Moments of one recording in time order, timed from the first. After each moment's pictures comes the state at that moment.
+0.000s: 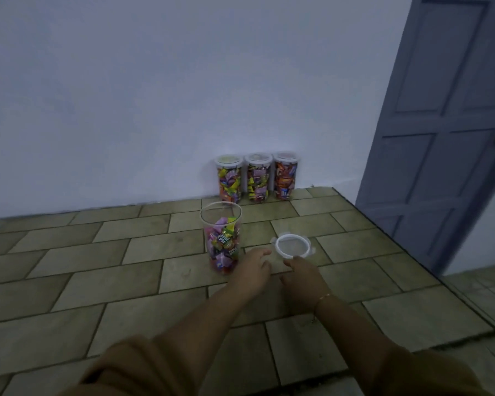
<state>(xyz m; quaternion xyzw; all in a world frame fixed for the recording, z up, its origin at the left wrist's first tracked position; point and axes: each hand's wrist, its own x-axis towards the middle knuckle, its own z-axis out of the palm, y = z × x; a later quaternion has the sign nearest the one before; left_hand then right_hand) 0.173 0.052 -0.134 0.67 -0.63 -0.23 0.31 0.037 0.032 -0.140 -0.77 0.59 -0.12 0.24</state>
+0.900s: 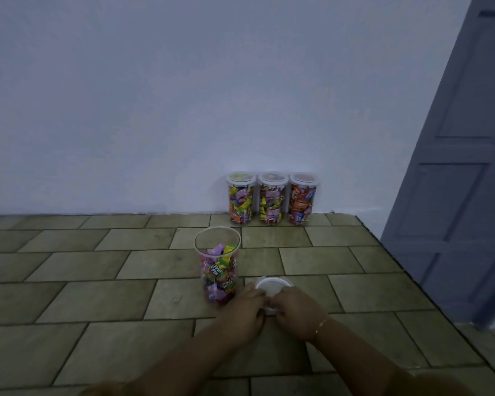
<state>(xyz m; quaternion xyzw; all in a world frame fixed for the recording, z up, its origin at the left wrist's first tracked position) 0.183 0.029 -0.162 0.63 -0.73 -0.12 0.21 0.041 -0.033 -0.138 -0.91 0.37 -0.01 0.19</state>
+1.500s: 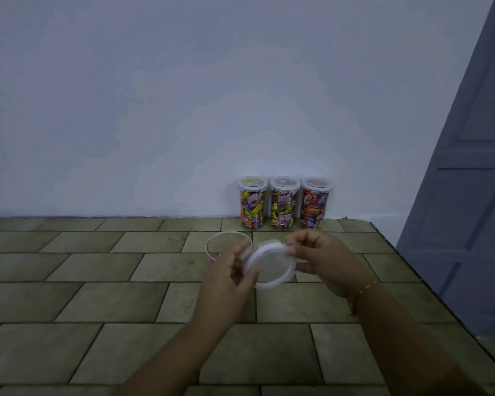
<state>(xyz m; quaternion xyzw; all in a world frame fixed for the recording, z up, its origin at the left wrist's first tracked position) 0.193 0.070 -0.068 0.63 -0.53 -0.11 0.56 0.035 -0.039 -0.026 -0.65 0.31 -0.33 0.61</state>
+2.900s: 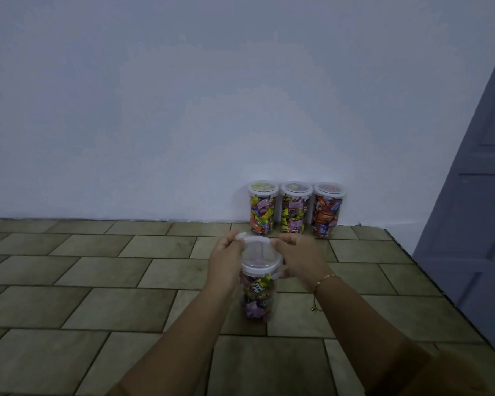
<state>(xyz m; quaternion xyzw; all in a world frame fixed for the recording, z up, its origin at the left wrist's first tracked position) 0.228 0.001 -0.059 0.56 -0.20 -0.34 0.72 0.108 -0.054 -0.034 -0.65 0.44 -0.32 0.53</state>
